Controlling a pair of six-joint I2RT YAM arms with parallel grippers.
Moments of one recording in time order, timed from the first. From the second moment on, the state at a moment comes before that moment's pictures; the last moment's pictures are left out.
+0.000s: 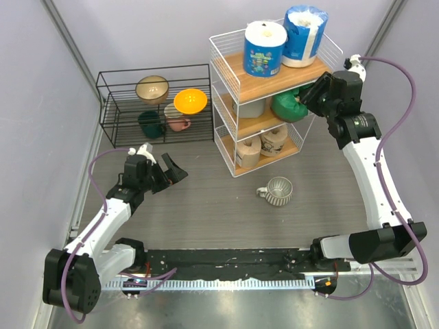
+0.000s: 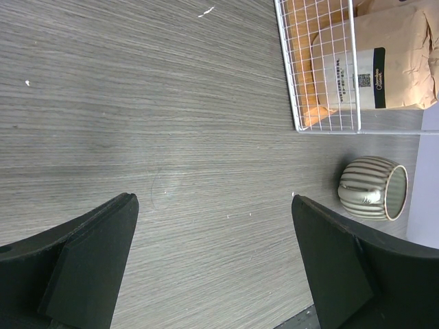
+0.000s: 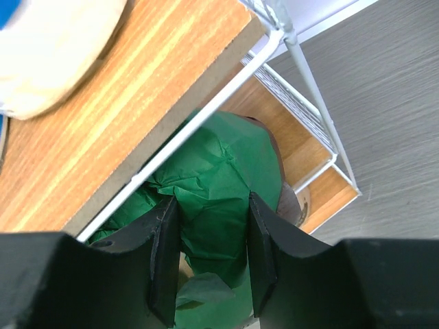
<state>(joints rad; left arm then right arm) -0.21 0.99 0.54 -0.17 0.26 -0.69 0.15 1.34 1.57 -0.58 0.16 0.62</state>
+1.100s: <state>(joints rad) -0.21 0.99 0.54 -0.17 0.25 -0.69 0.14 1.37 1.53 -0.46 0.13 0.70</state>
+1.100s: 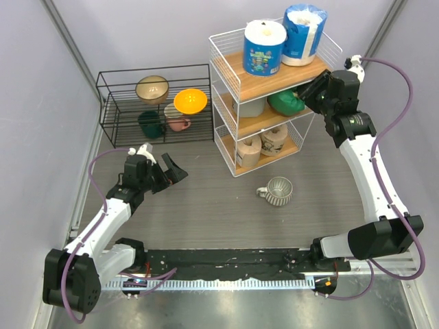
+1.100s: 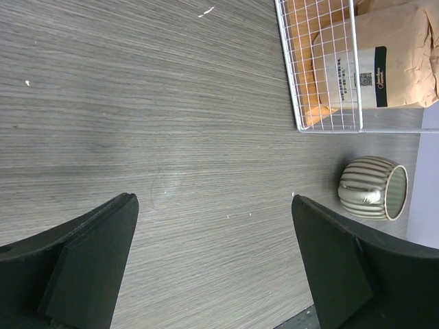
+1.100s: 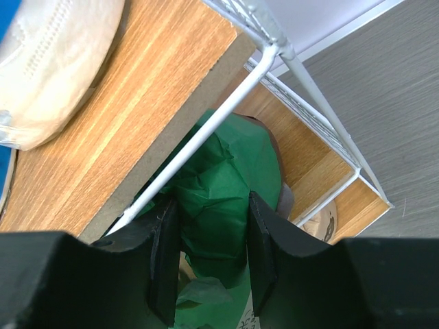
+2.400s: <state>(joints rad) -0.21 0.99 0.54 -0.17 0.26 -0.69 0.13 1.22 1.45 -0.38 0.13 0.68</state>
